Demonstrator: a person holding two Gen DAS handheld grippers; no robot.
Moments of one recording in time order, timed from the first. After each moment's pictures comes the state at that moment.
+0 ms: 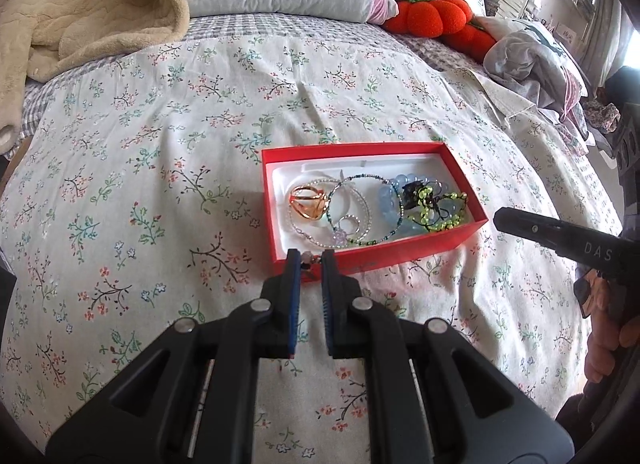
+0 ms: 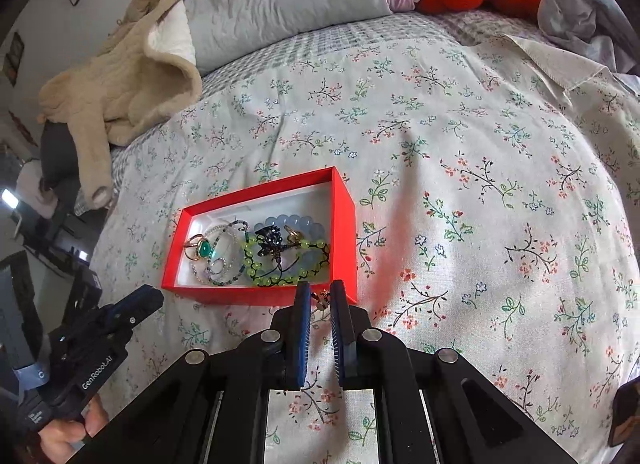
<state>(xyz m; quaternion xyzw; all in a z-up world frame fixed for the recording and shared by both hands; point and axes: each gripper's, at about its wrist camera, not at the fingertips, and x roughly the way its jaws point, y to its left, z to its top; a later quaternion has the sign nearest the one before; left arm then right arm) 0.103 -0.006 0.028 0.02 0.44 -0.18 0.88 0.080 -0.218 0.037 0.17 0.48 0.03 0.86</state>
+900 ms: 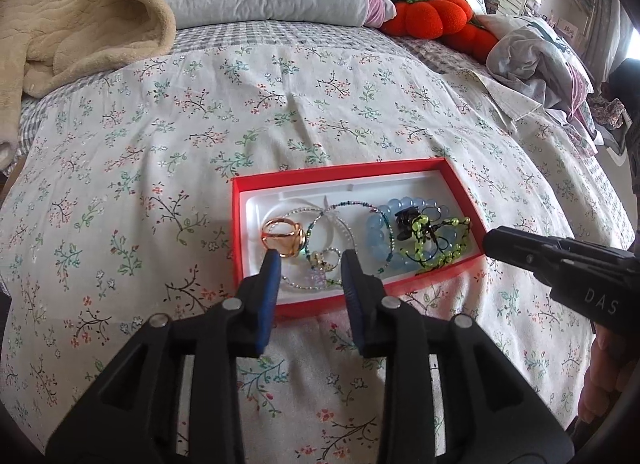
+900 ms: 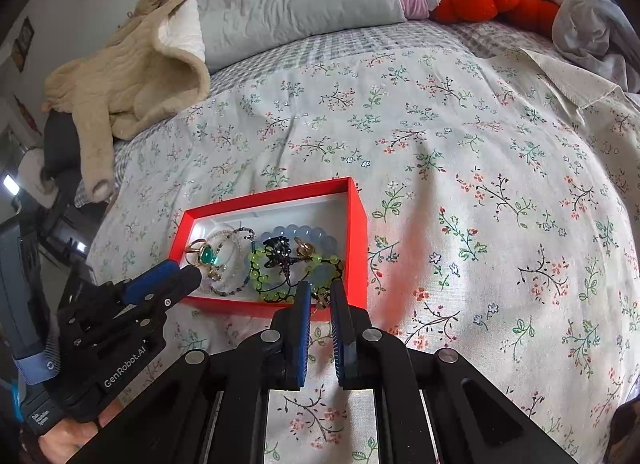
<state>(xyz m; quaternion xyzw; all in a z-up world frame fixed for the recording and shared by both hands) 0.119 -0.029 0.024 0.03 0.43 -0.17 0.89 0.093 -0.205 0.032 0.14 0.48 0.04 0.87</state>
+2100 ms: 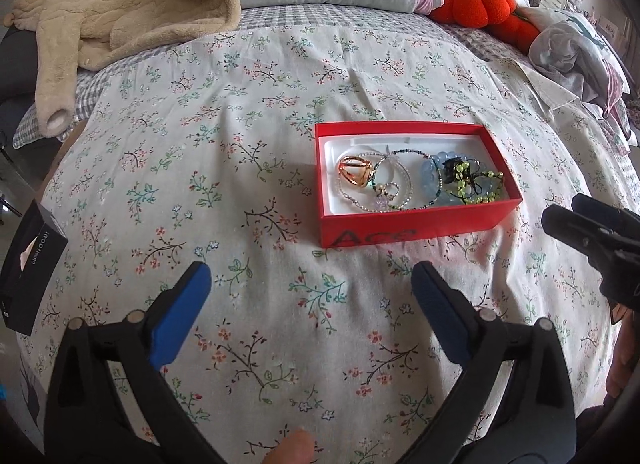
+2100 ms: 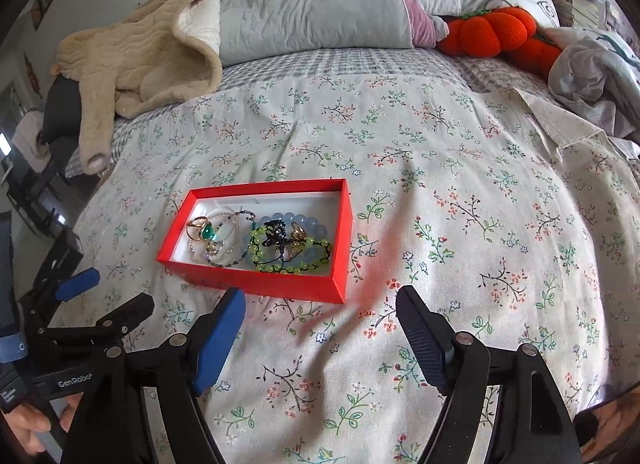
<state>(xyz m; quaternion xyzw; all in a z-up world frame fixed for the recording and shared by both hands) 0.074 0.003 0.031 0.05 0.46 -0.07 0.88 0.053 -0.198 0.054 0.07 0.46 0.03 0.88</state>
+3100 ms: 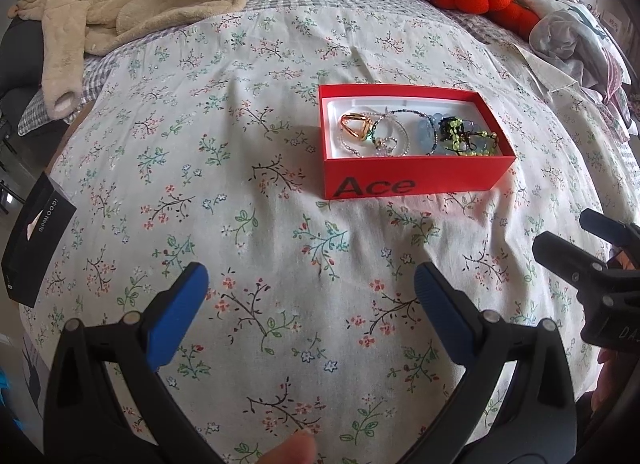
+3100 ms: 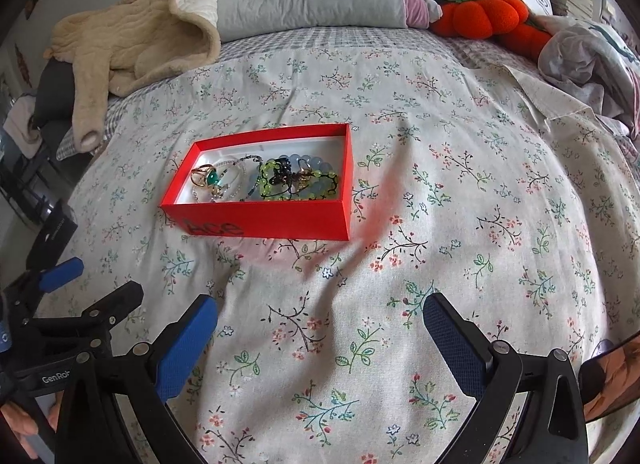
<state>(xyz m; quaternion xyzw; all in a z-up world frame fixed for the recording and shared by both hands) 0.046 0.007 0.023 0.05 0.48 -0.07 0.87 0.023 -0.182 0.038 0.06 0.49 0.01 0.87</state>
